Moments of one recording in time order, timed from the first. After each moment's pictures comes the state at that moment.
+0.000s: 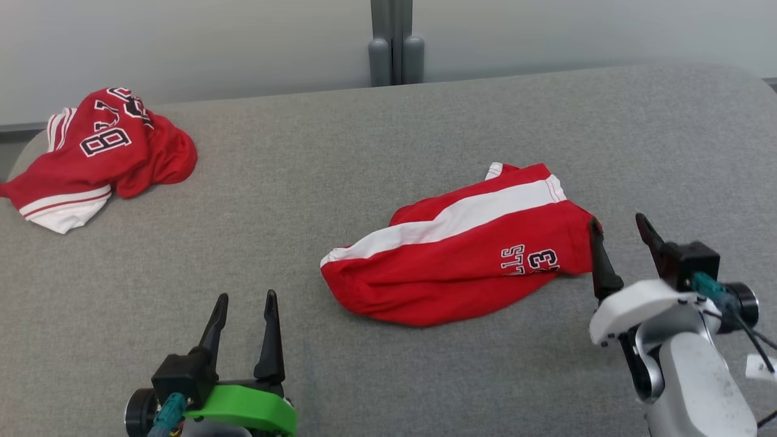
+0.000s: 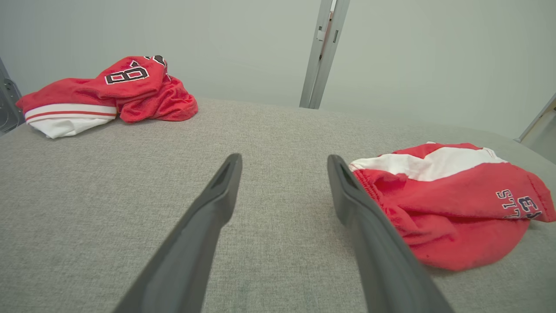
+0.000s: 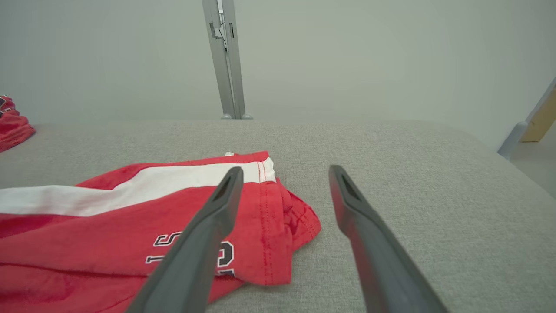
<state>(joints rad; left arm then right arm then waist) -0.02 0.05 -0.20 0.20 -0.30 0.01 -0.26 -0.24 -0.05 -0.08 0.37 0.02 0.13 -0.17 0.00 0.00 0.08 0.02</state>
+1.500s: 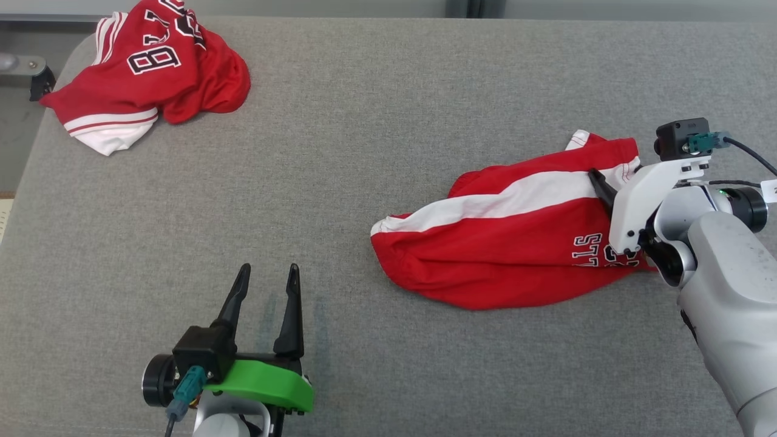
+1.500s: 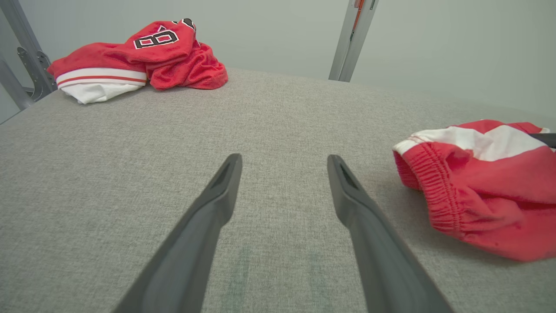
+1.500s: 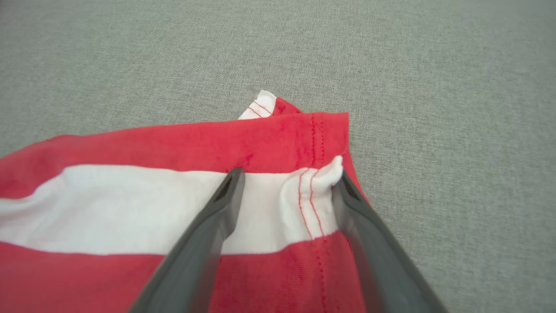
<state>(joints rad) -0.10 0.05 -0.26 0.22 -0.29 0.01 -0.26 -0.70 -0.30 0.24 0.79 0.39 0.13 0.24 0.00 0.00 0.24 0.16</state>
